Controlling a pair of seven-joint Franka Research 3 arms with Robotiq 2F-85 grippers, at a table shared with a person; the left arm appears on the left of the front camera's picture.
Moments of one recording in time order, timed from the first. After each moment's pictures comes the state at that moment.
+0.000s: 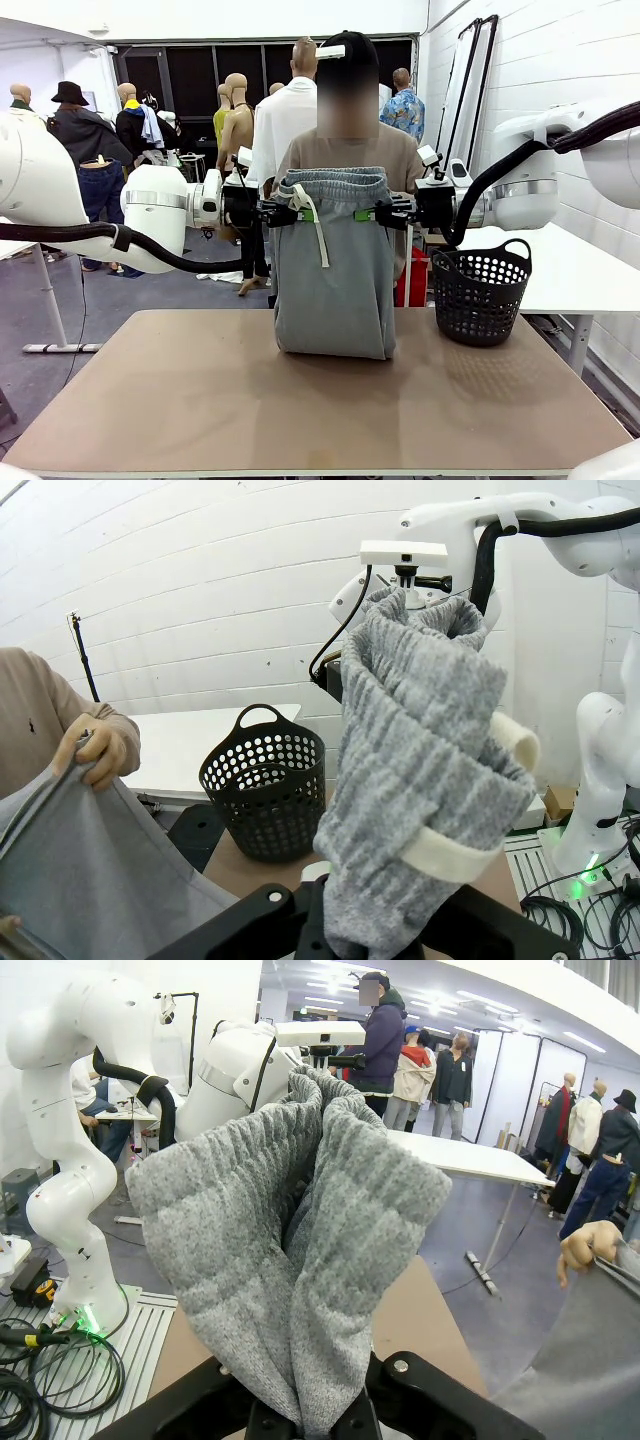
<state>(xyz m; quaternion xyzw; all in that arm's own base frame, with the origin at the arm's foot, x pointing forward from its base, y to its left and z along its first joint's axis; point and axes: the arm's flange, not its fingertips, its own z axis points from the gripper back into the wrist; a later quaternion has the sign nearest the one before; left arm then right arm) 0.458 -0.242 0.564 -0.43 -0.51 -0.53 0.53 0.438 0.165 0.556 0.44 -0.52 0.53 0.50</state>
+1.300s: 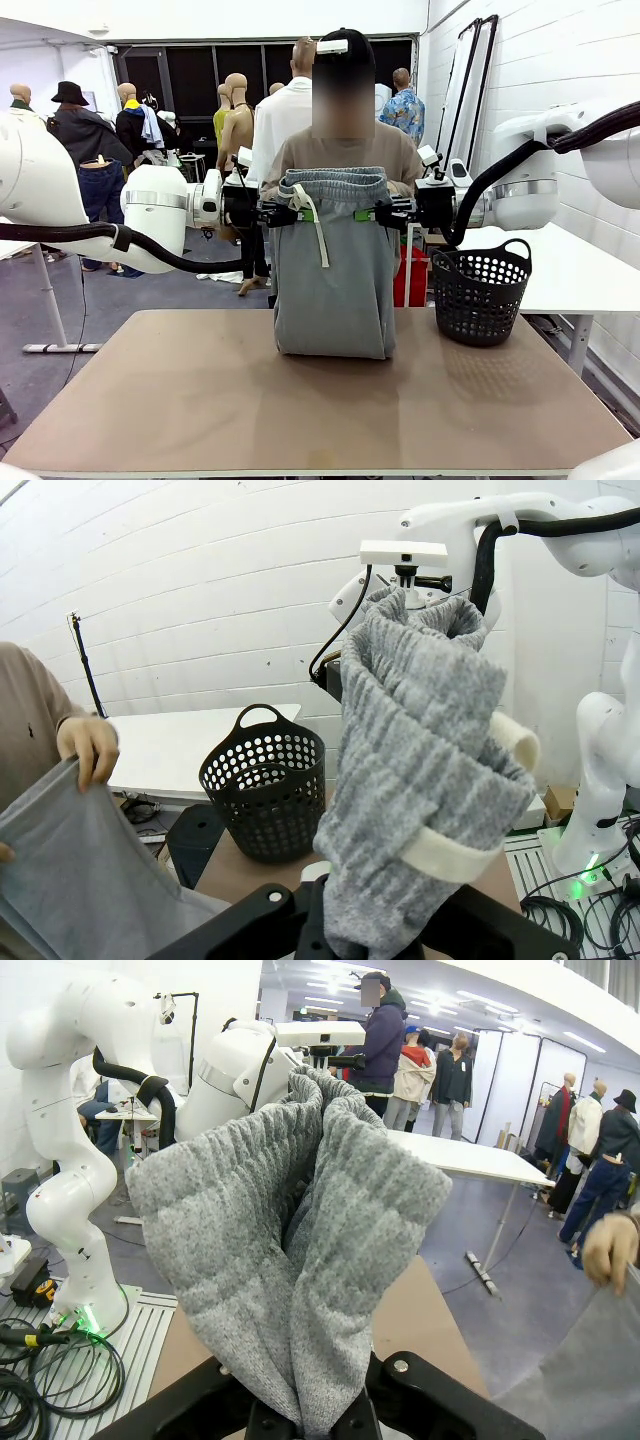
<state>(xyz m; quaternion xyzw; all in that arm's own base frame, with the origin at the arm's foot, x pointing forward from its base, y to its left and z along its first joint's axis) 0.458 -0.242 0.564 -0.43 -0.51 -0.53 0.53 0.438 0.165 0.556 0.44 -0.52 0.53 0.50</state>
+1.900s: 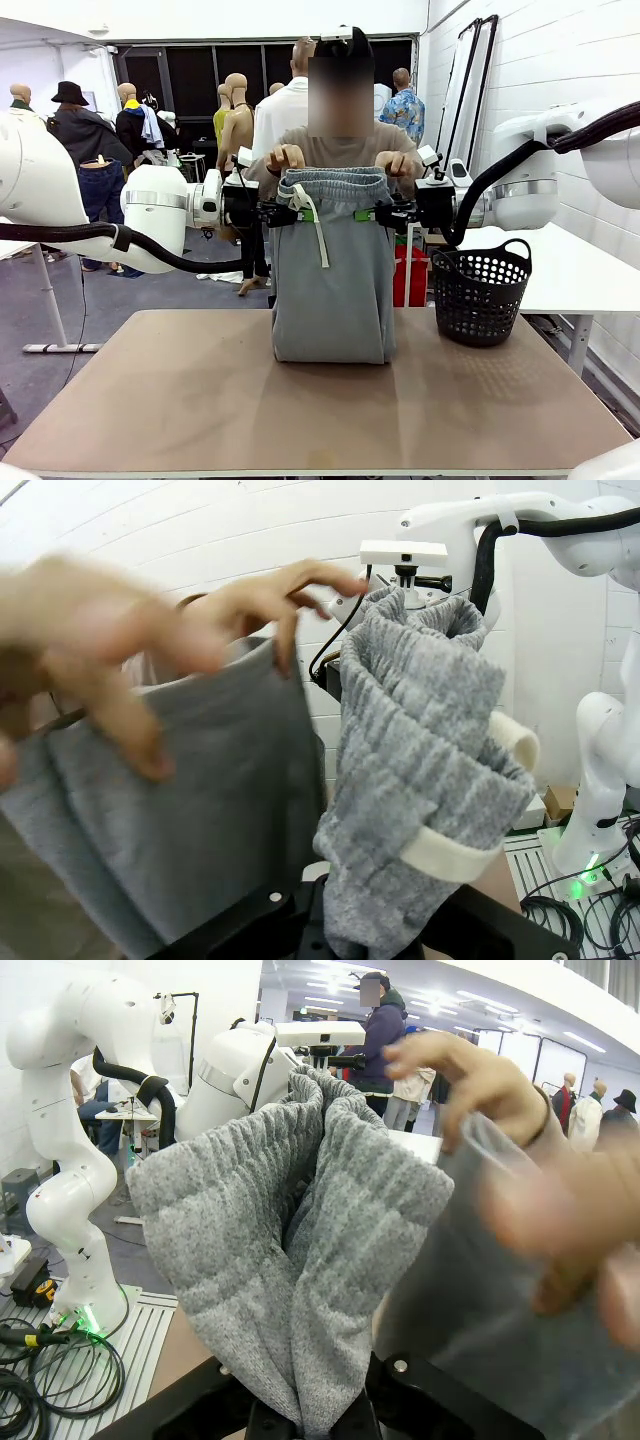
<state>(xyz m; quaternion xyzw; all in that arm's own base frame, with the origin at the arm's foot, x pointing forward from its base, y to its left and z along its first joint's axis) 0.458 -0.242 0.564 -0.43 -0.51 -0.53 0.53 0.438 0.165 0.556 0.44 -0.52 0.53 0.50</state>
